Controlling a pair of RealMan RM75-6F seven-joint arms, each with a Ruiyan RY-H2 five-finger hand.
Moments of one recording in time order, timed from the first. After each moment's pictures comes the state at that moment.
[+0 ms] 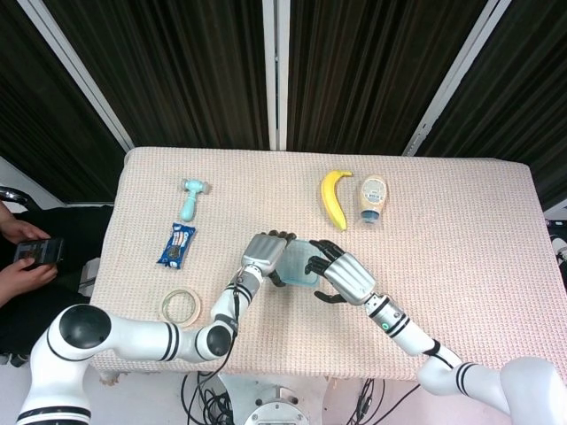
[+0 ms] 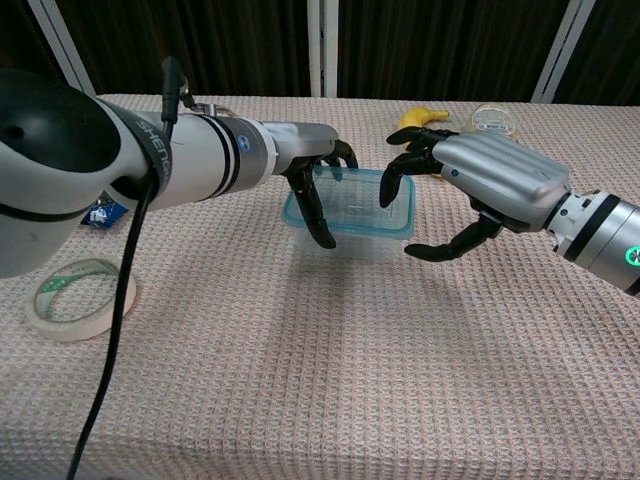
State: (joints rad) left arm -1.26 -1.77 -0.24 -1.45 0.26 0.92 0.69; right arm 0.64 -1.76 0.03 -1.01 -1.74 1.24 0.18
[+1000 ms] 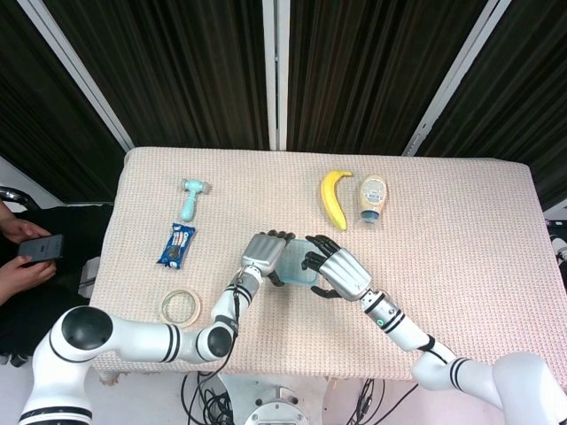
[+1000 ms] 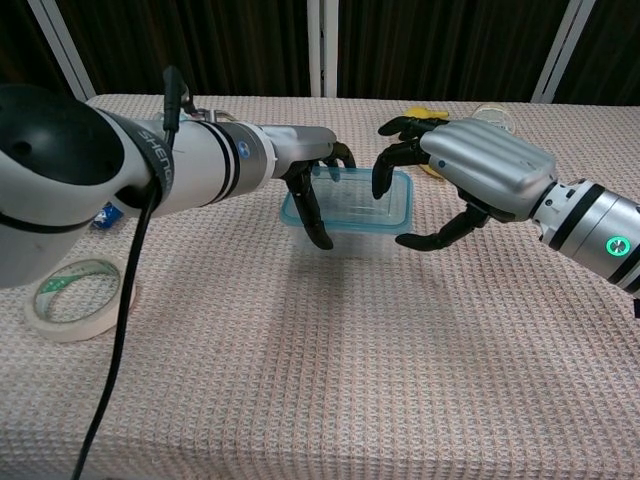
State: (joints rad) left arm -1.25 -1.79 -0.24 -1.43 0.27 0.94 0.71; right arm 0.67 -1.78 0.03 -0.98 -1.71 1.26 0.14
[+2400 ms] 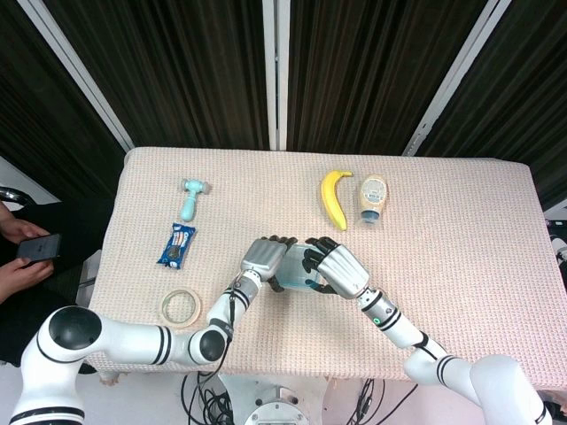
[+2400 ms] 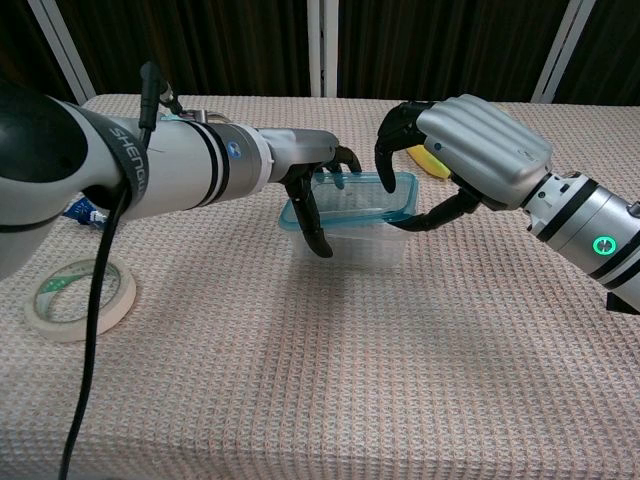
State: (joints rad) left arm -1.22 -1.75 -0.25 -1.51 0.33 0.90 0.67; right arm 0.69 -1.90 0.03 -0.77 -1.74 1.41 0.20
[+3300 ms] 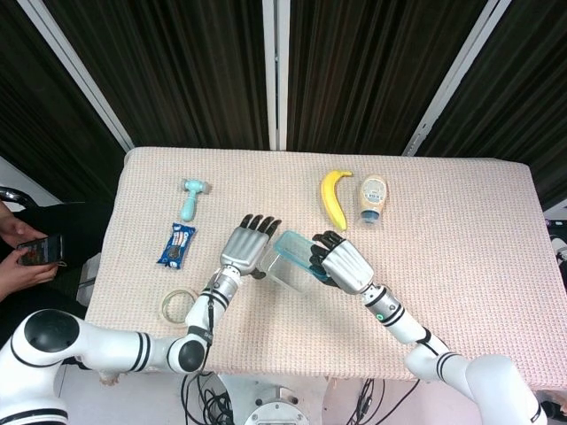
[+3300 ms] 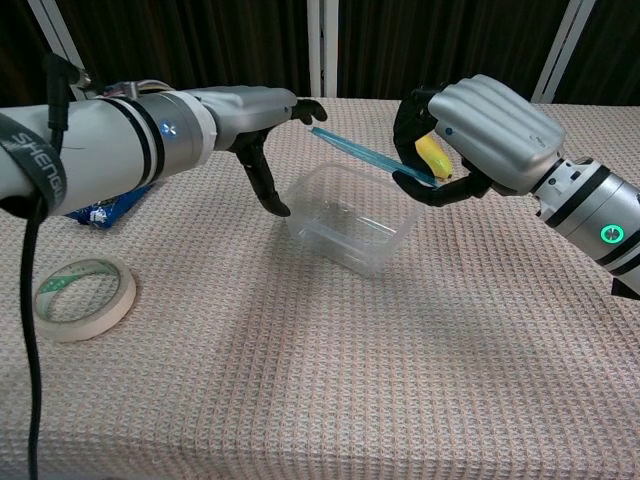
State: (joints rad) left arm -1.12 -1.67 -0.18 -1.60 0.53 1.10 0.66; right arm 0.69 -1.91 0.03 -0.70 -1.73 1.46 0.17
